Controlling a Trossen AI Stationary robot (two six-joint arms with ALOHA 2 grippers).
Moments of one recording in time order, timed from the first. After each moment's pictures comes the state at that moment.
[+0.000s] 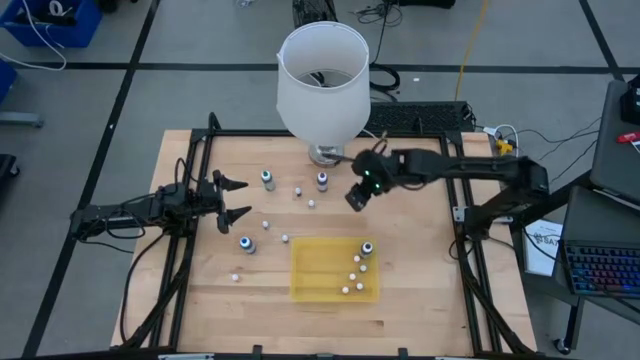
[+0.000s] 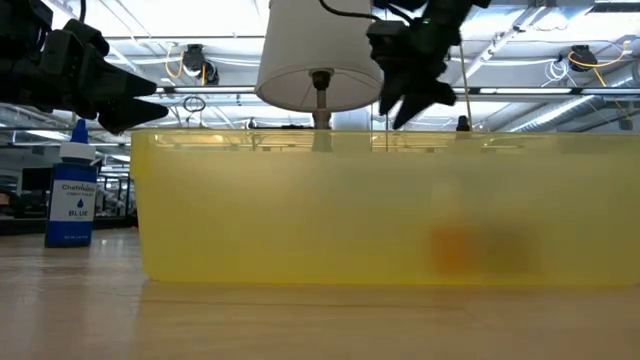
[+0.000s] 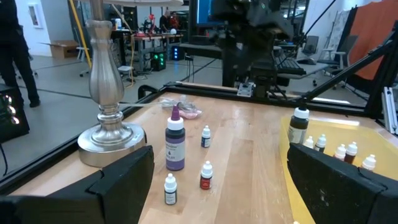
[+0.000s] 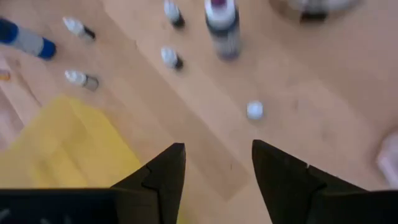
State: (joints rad) left arm 0.11 0.06 0.04 0.00 -0.11 -0.06; right arm -0.18 1.51 1.28 -0.78 0.05 0.58
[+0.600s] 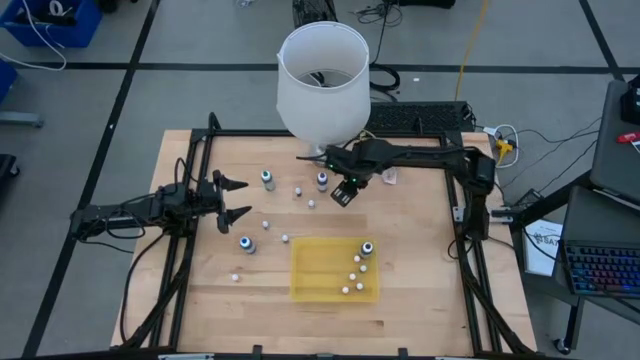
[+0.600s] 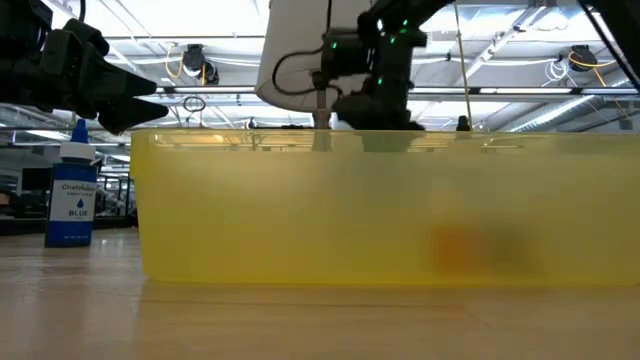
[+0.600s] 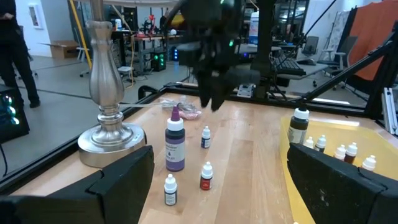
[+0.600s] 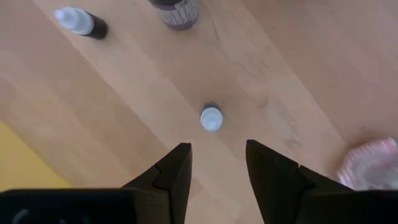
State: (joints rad) left arm 0.11 0.06 0.04 0.00 -0.11 -0.06; right arm -0.28 1.91 1.56 -1.05 0.05 0.42
